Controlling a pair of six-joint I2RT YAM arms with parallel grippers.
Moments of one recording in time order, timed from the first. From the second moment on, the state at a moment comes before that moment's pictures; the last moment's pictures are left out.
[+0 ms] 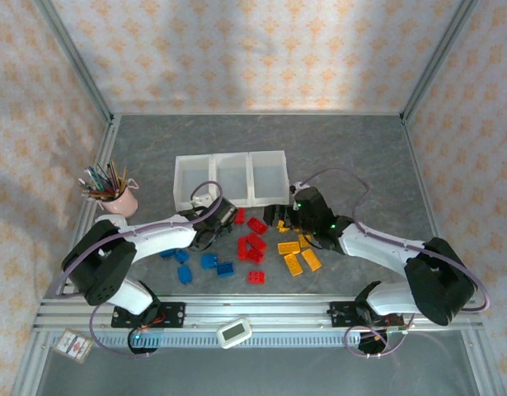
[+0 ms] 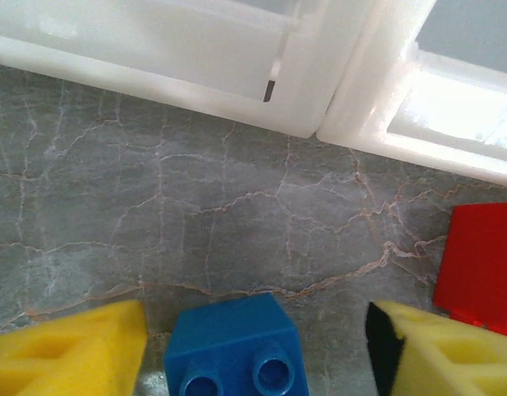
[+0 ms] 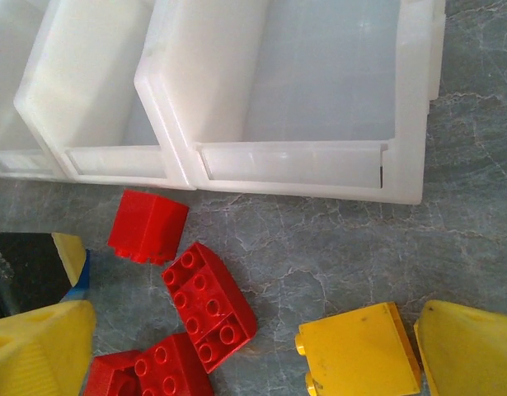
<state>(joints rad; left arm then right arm) -0.68 1.50 0.73 -0.41 -0.39 -0.99 0.68 1.30 0.61 0.01 -0.04 0.61</state>
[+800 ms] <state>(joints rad) -0.68 1.45 0.70 -0.40 -0.39 -0.99 0.69 1.32 0.65 0.01 -0.06 0.60</state>
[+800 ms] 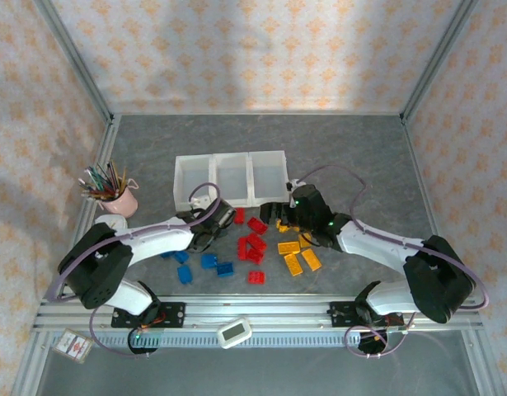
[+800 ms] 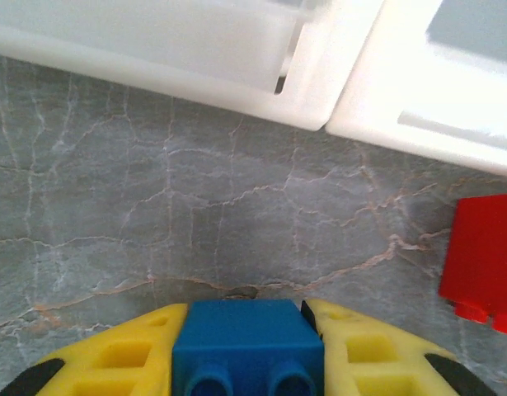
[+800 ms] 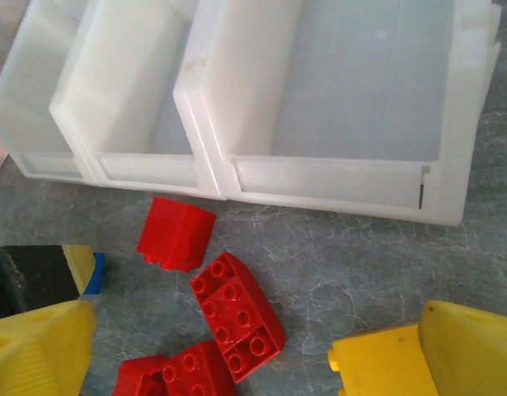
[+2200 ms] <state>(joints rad) -0.32 1.80 1.19 -0.39 -0.47 -0.61 0.71 1.54 0.94 0.01 -0.04 0.61</state>
